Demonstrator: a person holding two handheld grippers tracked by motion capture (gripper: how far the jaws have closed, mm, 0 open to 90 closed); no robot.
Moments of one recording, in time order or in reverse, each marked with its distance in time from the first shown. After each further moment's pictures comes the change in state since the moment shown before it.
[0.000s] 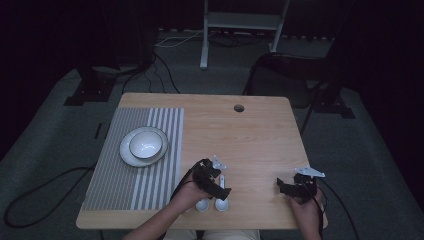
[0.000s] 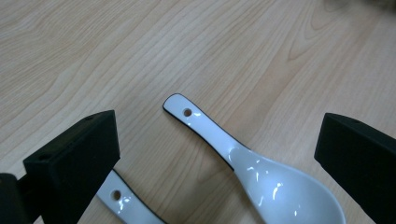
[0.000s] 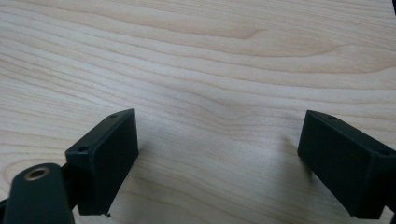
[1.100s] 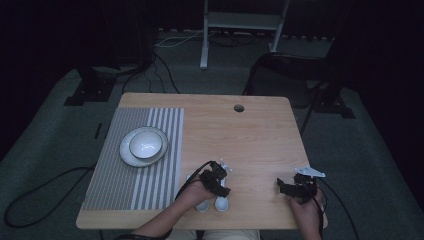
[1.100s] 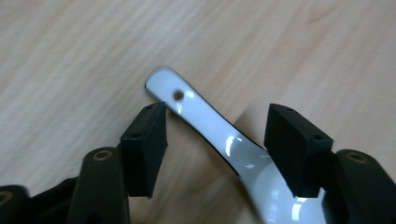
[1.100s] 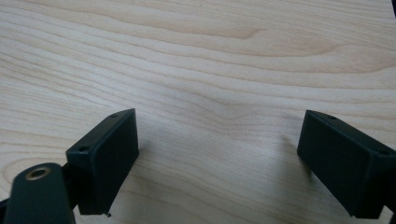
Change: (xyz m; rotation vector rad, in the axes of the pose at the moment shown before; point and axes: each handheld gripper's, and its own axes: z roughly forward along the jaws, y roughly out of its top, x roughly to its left) left arm -0.001 0.001 0.031 0.138 -0.046 0.041; right arm -0.001 0.000 0.000 0.000 0.001 -0.001
